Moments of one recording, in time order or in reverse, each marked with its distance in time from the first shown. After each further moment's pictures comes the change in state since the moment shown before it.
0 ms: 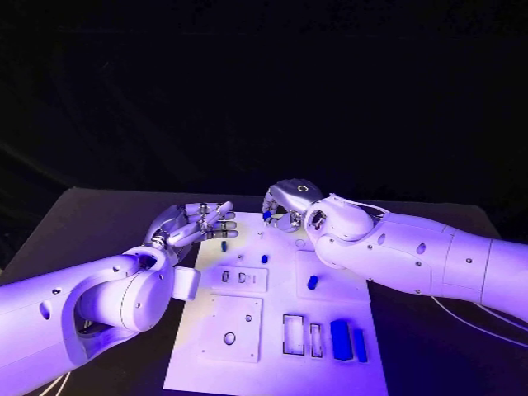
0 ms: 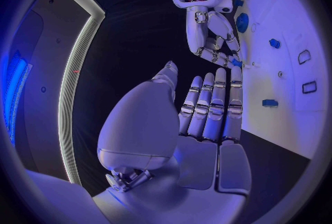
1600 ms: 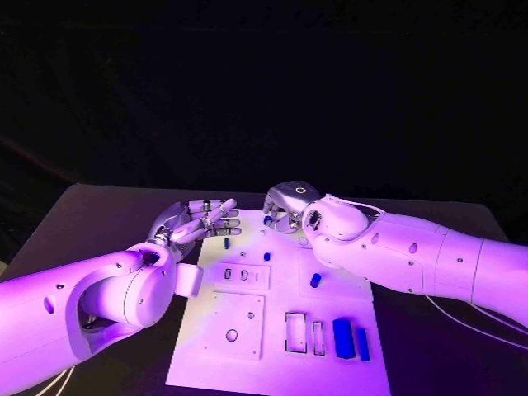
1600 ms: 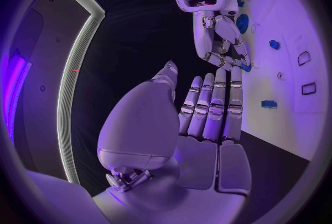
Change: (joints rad) left arm 0.003 -0.001 0.000 0.002 0.007 0.006 -0.004; left_hand 0.000 0.000 -0.006 0.000 0.000 0.000 0.000 -0.009 0.000 -0.004 0.004 -0.006 0.000 0.000 0.000 -0.011 0.001 0.000 -0.004 0.004 0.000 -0.001; right arm -0.008 0.040 -0.003 -0.045 0.000 0.052 -0.028; right_hand -0.062 -0.062 -0.024 0.051 -0.029 -0.117 0.020 -0.036 -0.015 -0.045 0.023 -0.019 0.003 0.002 0.009 0.005 -0.020 0.000 -0.013 0.013 -0.009 0.000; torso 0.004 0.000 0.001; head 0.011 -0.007
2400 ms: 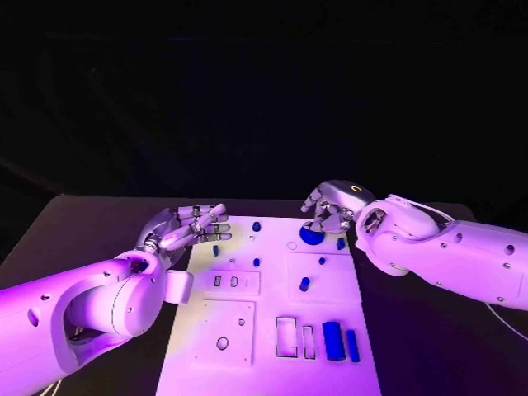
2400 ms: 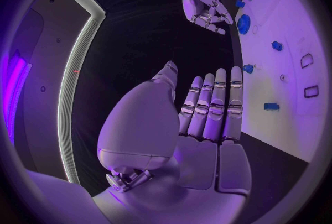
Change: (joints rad) left arm 0.001 0.002 0.000 -0.008 0.001 0.001 0.000; left_hand 0.000 0.000 0.000 0.000 0.000 -0.004 0.004 0.000 0.000 0.000 0.000 -0.004 0.000 -0.003 0.003 -0.001 0.000 0.000 0.000 0.000 0.000 0.000; right arm 0.018 -0.370 0.019 0.277 0.179 -0.058 0.057; right_hand 0.018 -0.025 -0.112 0.022 0.115 0.012 -0.019 0.022 0.013 0.199 -0.042 0.193 0.148 -0.001 -0.029 0.059 0.075 0.000 0.028 -0.023 0.038 0.000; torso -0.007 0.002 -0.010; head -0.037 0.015
